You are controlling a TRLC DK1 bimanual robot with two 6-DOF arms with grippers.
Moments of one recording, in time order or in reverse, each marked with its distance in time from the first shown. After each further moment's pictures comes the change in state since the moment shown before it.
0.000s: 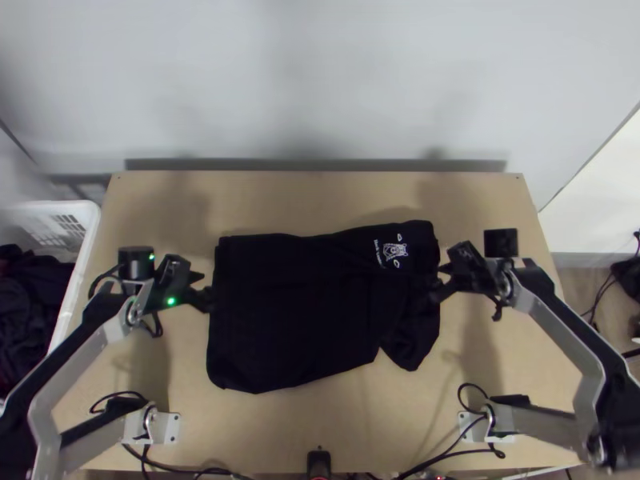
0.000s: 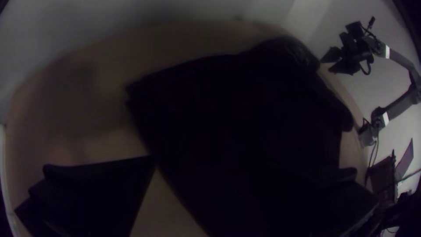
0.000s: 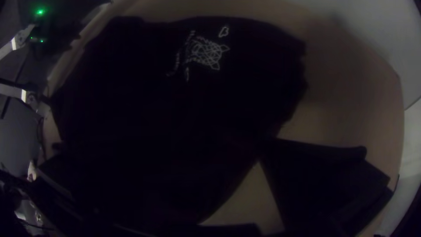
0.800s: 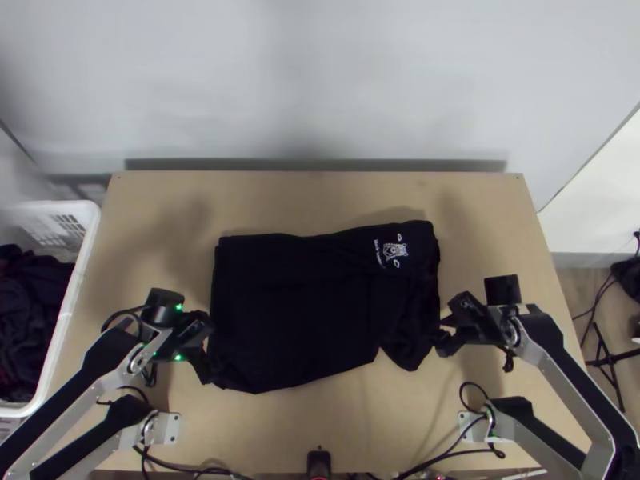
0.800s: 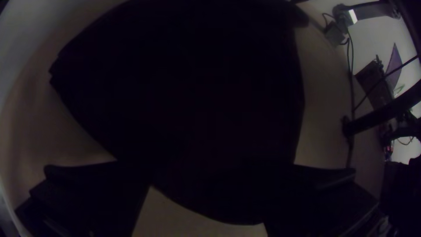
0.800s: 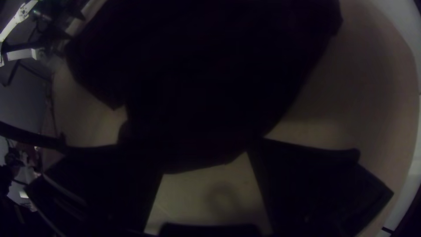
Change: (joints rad) left arm -0.306 -0.266 -0.122 -0.368 -0.119 0.183; right arm 0.036 -0.295 -0.259 -0.224 0.011 -0.097
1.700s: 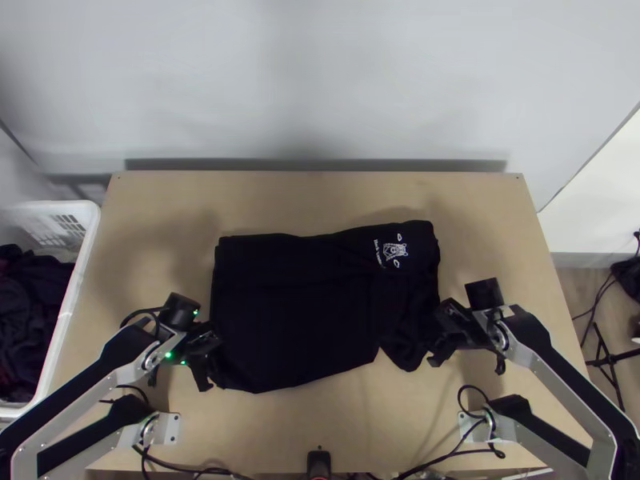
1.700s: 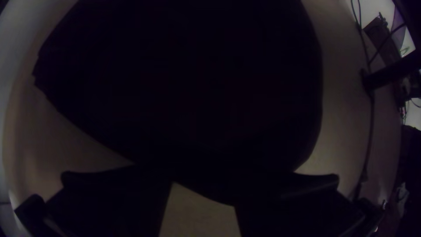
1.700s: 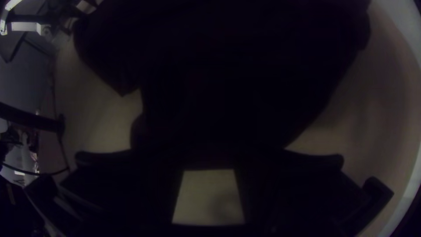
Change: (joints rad) left arm -0.074 0.107 -0.032 0.012 -0.156 0.129; right arm 0.138 0.022 -0.012 0.014 0.041 0.006
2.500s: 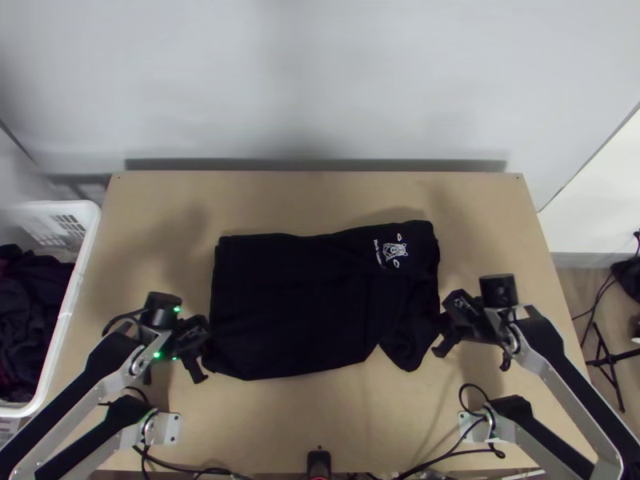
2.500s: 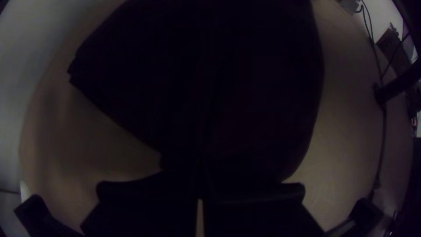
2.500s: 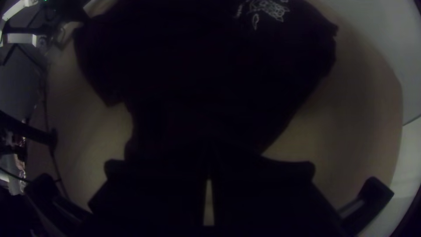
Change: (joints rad) left arm 0.134 -0.118 -0.028 0.056 0.001 0.068; right arm -0.059 -0.097 0.035 0.027 0.015 -0.015
